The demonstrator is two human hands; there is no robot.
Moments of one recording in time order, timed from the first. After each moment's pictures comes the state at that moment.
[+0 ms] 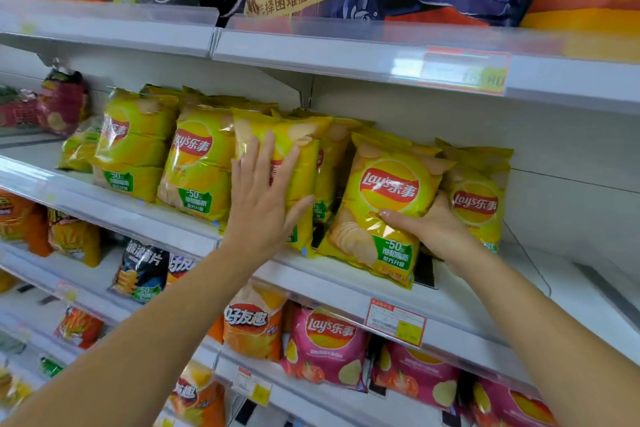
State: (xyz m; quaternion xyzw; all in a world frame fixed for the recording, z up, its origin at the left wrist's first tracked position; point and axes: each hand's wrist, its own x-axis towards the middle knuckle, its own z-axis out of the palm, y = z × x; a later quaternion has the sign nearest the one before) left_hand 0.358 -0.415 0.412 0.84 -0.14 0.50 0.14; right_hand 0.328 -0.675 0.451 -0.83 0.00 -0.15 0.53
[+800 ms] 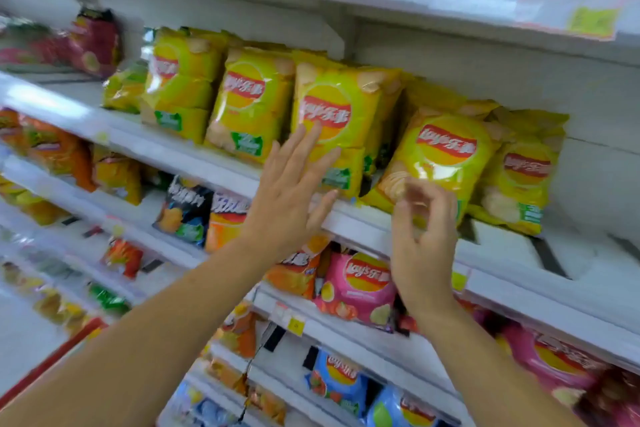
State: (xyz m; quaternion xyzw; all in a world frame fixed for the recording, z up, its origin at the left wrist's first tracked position) left_hand 0.300 -0.380 0.360 0.82 -0.24 0.49 0.18; right_hand 0.245 -0.560 0.370 -0.75 -0.13 -0.43 0.49
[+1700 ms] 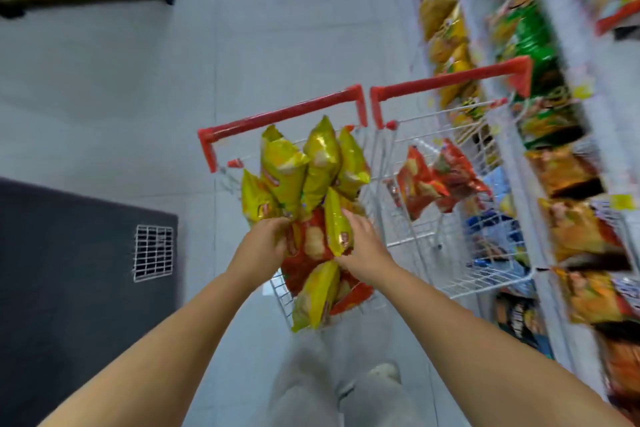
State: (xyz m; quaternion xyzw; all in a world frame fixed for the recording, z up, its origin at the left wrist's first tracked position) left_hand -0.137 -0.039 -0.083 0.75 0.52 -0.03 0.41; right_hand 0.036 -0.134 -0.135 -0.77 -0.38 0.48 0.13
